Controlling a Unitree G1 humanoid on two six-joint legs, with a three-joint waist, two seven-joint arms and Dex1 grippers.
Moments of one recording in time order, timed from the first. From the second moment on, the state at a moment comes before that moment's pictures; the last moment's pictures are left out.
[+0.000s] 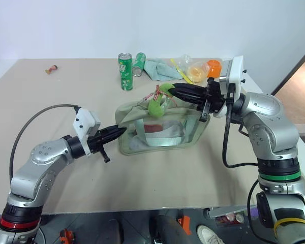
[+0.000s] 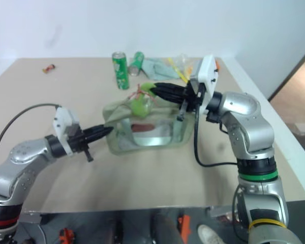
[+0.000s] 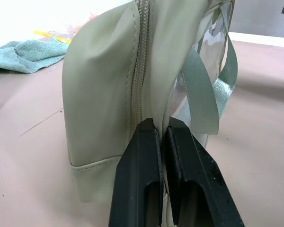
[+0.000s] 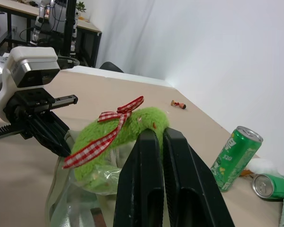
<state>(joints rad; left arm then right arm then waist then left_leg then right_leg) -0.27 0.59 0.07 -0.38 -0.55 0.48 -0.75 -0.75 -0.60 -0.01 -0.13 0.53 0.36 0.98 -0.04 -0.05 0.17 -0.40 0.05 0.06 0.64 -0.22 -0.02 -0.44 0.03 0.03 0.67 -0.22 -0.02</state>
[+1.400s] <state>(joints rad) -0.25 0.60 0.07 -0.38 -0.55 0.48 -0.74 -0.78 -0.66 -0.02 -0.04 0.51 0.33 1.02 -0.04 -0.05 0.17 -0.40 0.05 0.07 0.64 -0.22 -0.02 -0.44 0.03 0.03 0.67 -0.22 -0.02</state>
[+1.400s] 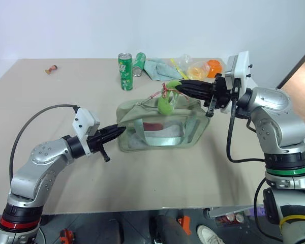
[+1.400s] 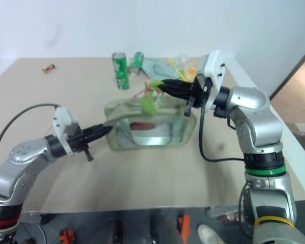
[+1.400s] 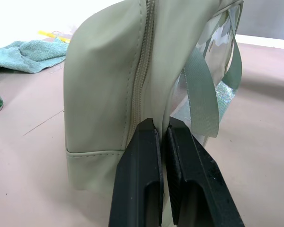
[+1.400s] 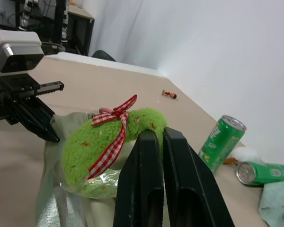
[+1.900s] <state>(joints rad) -0.25 0.60 0.07 -0.38 -0.55 0.49 -0.74 -0.77 -0.72 -0.06 0.08 0.46 0.24 1.03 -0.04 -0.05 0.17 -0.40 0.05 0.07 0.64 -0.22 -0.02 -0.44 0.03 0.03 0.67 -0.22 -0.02</state>
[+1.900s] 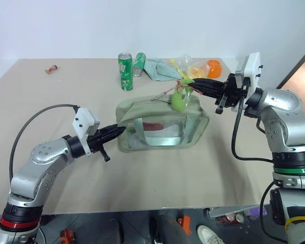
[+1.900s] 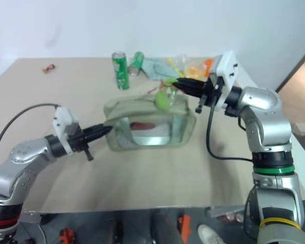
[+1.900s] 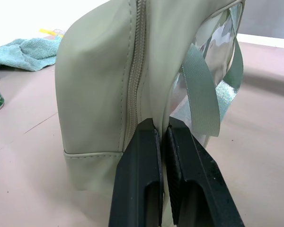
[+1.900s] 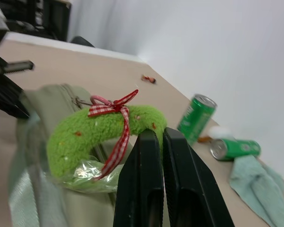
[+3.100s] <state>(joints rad) -0.30 0.60 0.06 -0.36 -0.55 0.52 -0.73 -0.39 -0.86 -0.16 0.21 0.09 -0.04 0.76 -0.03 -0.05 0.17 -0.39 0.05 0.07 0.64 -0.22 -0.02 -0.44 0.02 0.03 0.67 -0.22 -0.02</state>
